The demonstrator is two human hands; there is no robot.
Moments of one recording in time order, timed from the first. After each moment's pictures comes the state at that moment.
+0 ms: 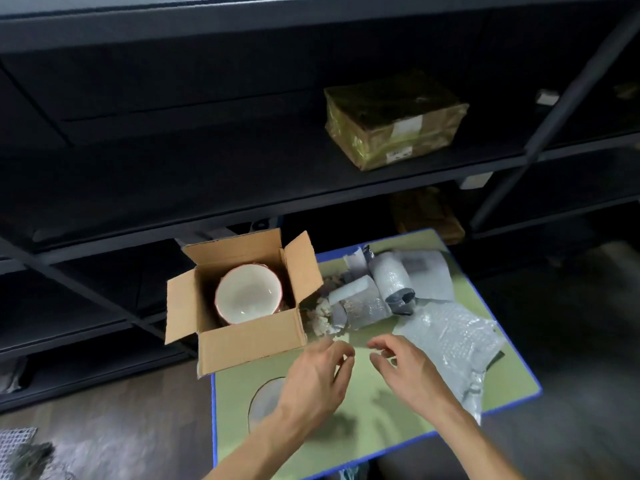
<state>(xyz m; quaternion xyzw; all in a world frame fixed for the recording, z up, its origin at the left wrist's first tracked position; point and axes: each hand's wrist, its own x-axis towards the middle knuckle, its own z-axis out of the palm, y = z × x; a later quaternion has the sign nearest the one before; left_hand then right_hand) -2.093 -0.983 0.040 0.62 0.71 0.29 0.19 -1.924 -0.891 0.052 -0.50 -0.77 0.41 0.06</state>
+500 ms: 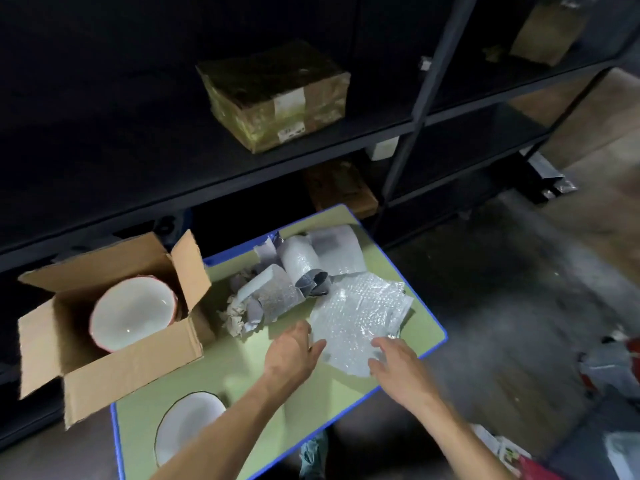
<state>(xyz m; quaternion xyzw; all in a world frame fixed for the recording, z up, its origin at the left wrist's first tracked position) -2.009 -0.898 -0.010 0.58 0.74 0.07 0.32 -1.797 -0.884 0.022 -0.65 -0.67 0.35 -0.03</state>
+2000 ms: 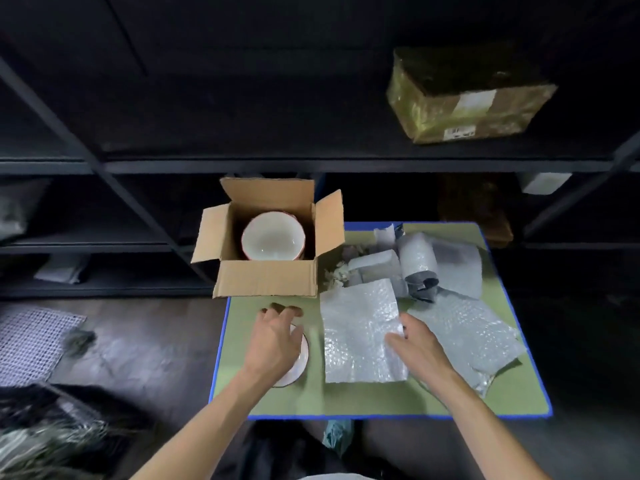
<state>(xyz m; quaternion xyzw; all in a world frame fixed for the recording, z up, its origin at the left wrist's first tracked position) -2.108 -1.031 0.010 0.38 0.88 0.18 0.21 -1.906 -0.872 0.040 -0.51 -0.71 0.49 -0.03</state>
